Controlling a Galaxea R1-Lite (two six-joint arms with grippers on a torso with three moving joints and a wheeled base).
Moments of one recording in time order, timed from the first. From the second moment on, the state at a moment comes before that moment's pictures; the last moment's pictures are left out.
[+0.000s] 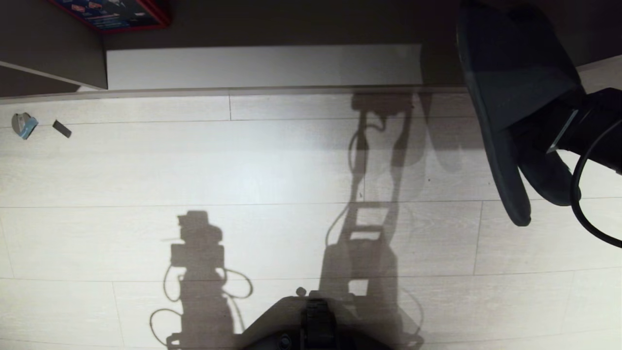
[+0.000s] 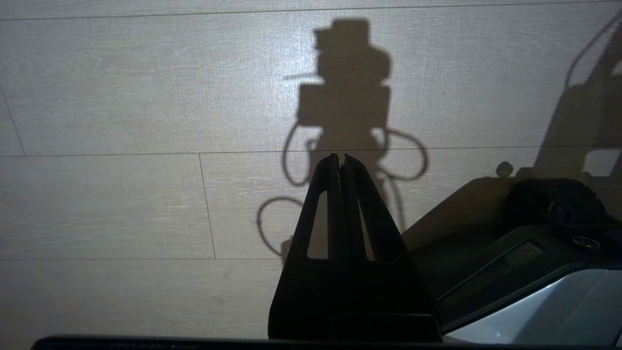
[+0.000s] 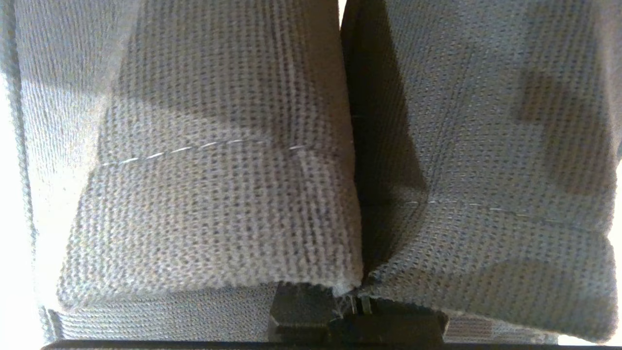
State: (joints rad) left arm 0.00 0.00 0.00 0.00 0.00 -0.01; right arm 0.12 1.34 -0.89 -0.60 0.28 0.01
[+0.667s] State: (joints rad) left arm 0.00 0.00 0.00 0.00 0.00 -0.01; right arm 0.12 1.49 -0.96 -0.76 0.21 0.00
